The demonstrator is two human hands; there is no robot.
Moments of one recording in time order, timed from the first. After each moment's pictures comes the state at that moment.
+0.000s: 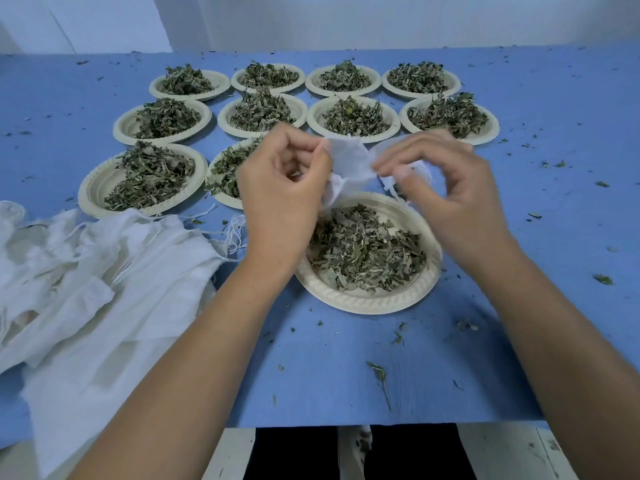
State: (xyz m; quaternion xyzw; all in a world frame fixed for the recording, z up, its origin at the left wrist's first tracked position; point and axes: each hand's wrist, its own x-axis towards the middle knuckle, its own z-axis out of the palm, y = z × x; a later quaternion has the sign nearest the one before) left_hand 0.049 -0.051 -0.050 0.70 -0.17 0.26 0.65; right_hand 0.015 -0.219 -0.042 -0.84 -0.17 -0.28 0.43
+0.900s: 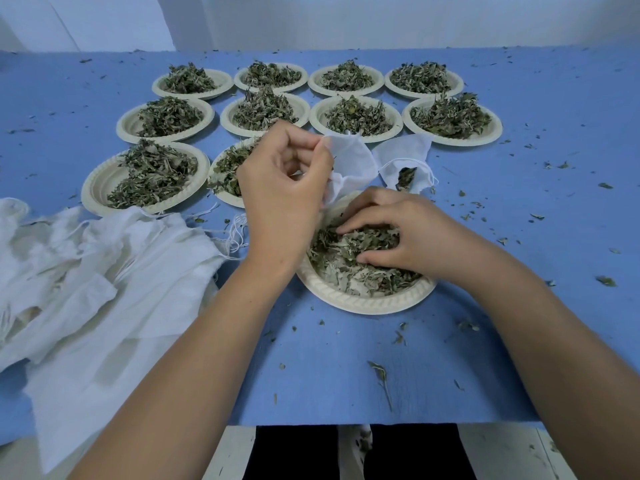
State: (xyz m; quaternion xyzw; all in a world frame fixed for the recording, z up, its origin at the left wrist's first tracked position) left_hand 0.049 -0.050 -0.049 0.70 -0.15 0.26 0.65; right_hand 0.020 -0.212 -0.054 -0.93 -0.24 0.00 0.29
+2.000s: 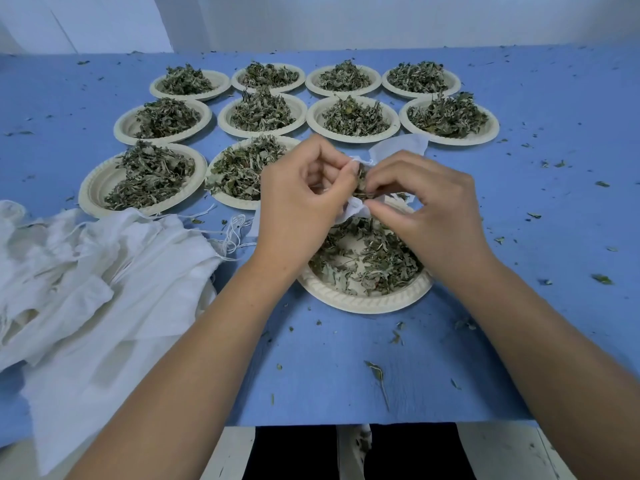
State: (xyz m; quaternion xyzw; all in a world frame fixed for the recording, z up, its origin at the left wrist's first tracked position) left_hand 0.045 -0.056 -0.054 0.73 -0.23 0.19 0.62; right_hand 0.015 -0.206 -0.053 -0.83 -0.25 -0.35 0.35
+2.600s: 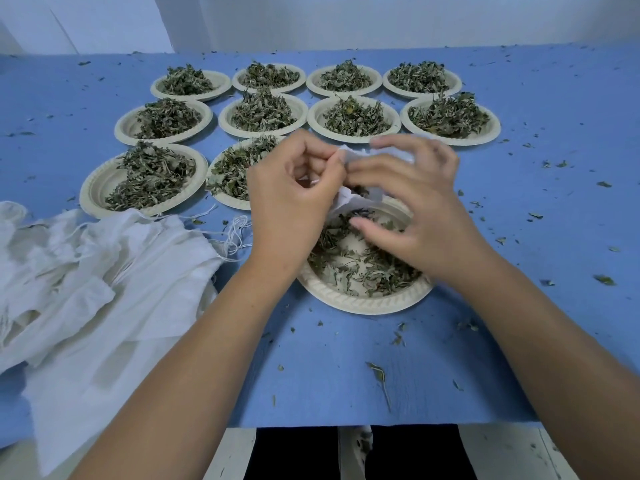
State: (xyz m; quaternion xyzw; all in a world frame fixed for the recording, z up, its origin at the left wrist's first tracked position) left_hand 0.046 -0.054 -0.051 0.71 -0.21 0.25 0.62; right_hand 0.014 -0.208 -0.050 -0.90 -0.25 -0.28 0.23
